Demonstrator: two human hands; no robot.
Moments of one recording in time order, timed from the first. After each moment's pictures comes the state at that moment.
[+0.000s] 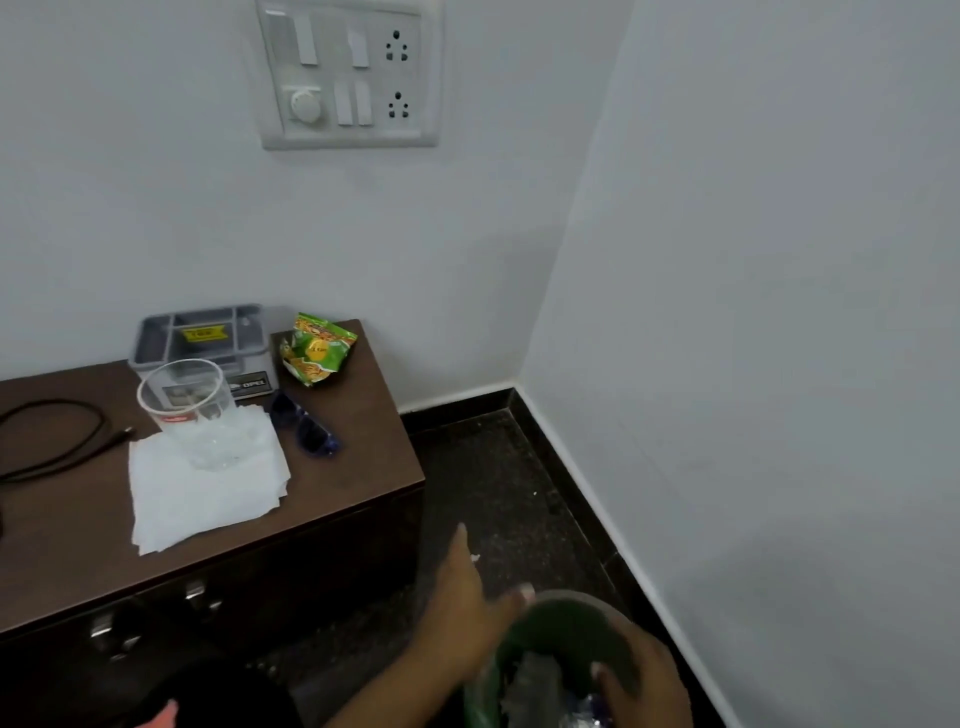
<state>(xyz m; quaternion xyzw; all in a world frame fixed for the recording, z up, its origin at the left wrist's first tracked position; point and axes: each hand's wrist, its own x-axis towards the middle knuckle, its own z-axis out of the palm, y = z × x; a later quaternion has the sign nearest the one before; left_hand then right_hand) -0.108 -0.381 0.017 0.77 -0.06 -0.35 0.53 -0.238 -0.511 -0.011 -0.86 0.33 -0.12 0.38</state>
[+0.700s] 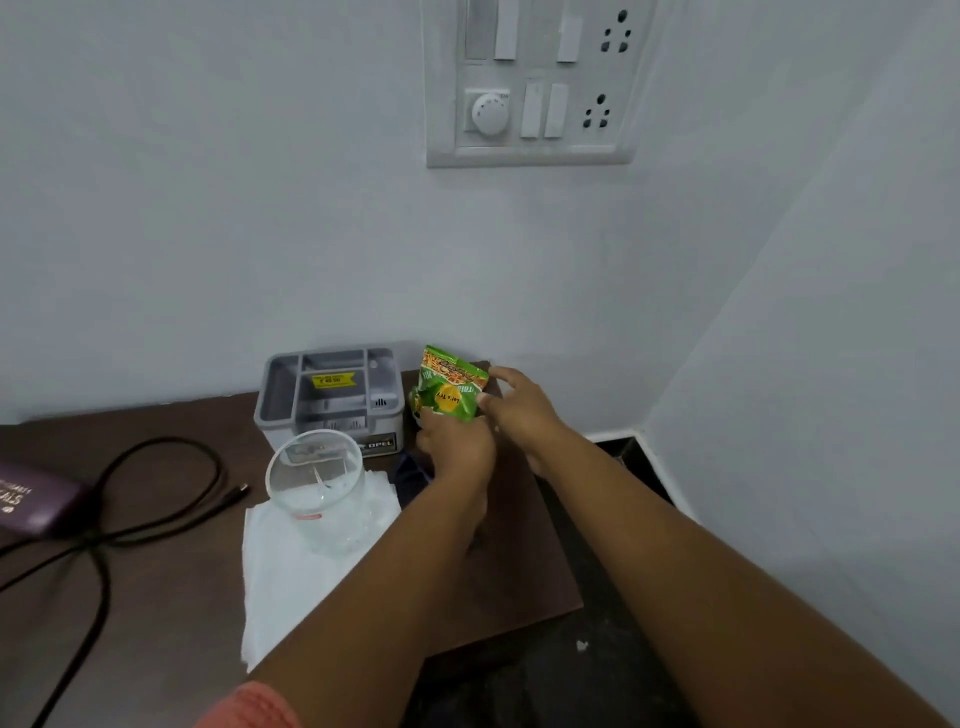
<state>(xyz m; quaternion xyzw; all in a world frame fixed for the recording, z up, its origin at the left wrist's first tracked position) 0.175 -0.339 0.026 0.70 0.26 -0.12 0.65 0.189 -0.414 0.027 -0.79 0.20 0.05 0.57</state>
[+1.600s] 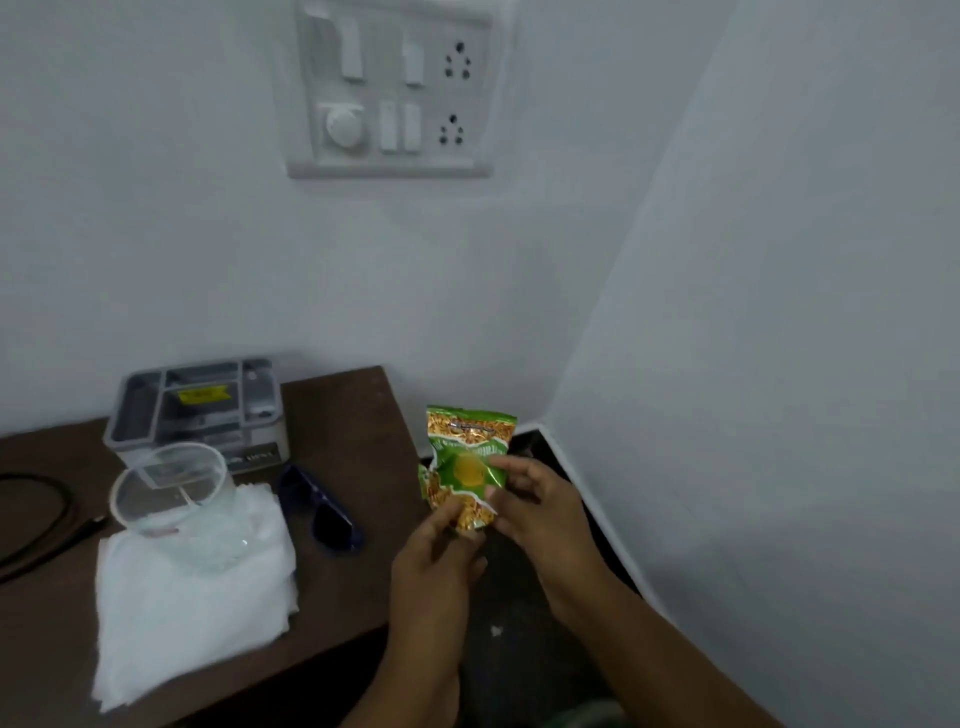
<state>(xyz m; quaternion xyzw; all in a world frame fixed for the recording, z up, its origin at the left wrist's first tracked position) 0.021 -0.368 0.049 0.56 0.14 -0.23 0.78 0.019 -0.474 0.057 -0.67 0.25 -0.05 0.70</state>
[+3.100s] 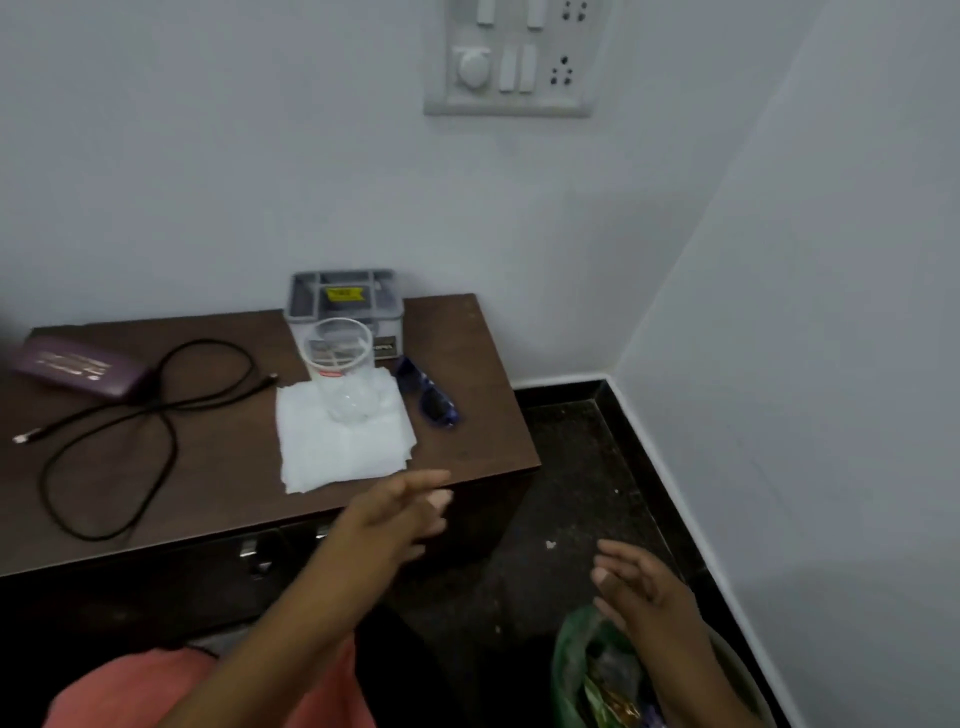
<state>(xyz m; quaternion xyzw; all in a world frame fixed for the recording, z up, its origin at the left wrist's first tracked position) -0.056 -0.224 0.085 0.68 0.05 -0.26 0.68 -0.142 -0.457 0.009 -0.67 0.33 0.02 0.67</state>
